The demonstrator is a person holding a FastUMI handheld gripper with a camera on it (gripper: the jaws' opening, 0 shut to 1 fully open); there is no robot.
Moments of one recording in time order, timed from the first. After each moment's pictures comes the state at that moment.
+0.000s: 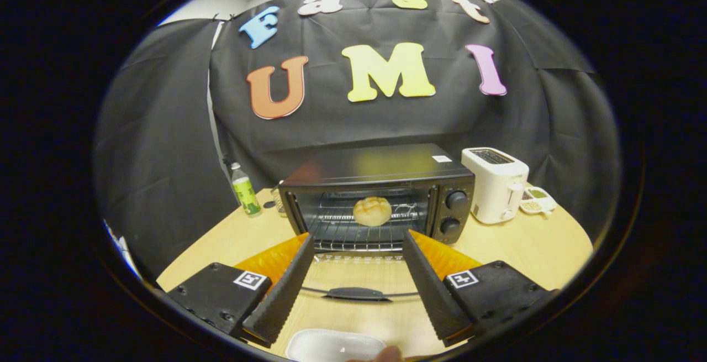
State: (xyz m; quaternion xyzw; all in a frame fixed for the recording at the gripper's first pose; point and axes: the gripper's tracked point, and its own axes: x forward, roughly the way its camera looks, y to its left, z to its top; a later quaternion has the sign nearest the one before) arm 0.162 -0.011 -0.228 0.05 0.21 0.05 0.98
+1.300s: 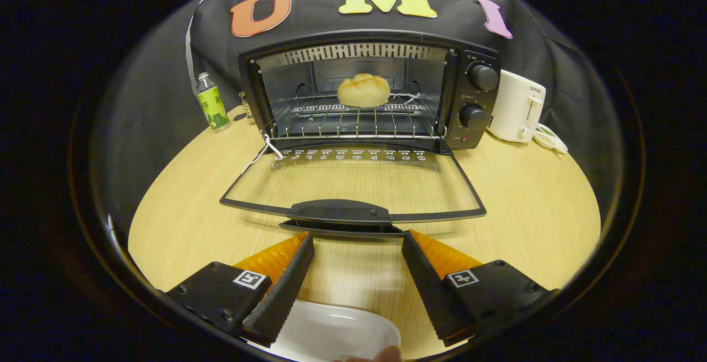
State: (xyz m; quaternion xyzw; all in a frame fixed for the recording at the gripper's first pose) arm 0.151 -0.012 -0.397 0.01 0.40 0.01 0.92
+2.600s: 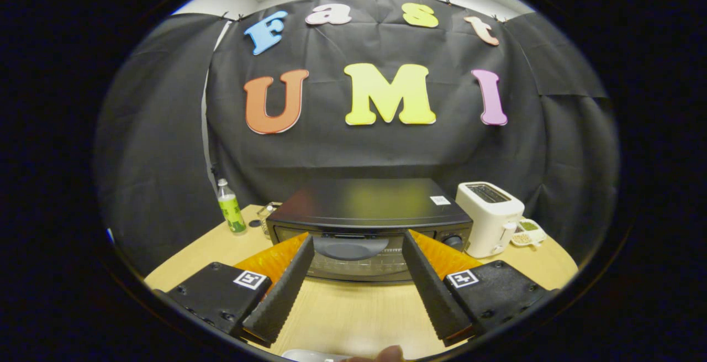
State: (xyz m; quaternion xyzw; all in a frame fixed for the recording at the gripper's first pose) arm 0.217 -0.011 -0.170 0.00 0.14 0.02 0.99
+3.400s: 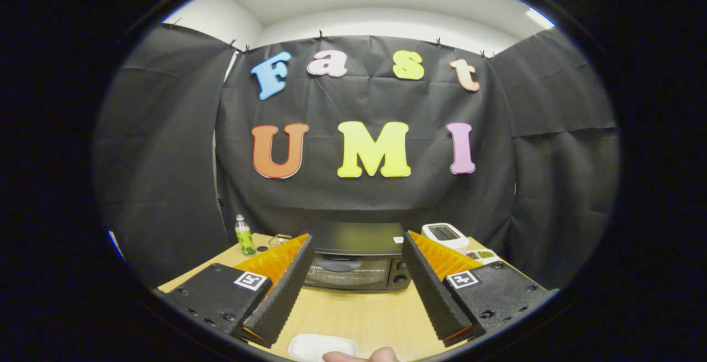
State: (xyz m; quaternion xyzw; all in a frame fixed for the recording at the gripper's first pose) arm 0.076 -0.027 -0.034 -0.02 0.05 -0.01 1.00
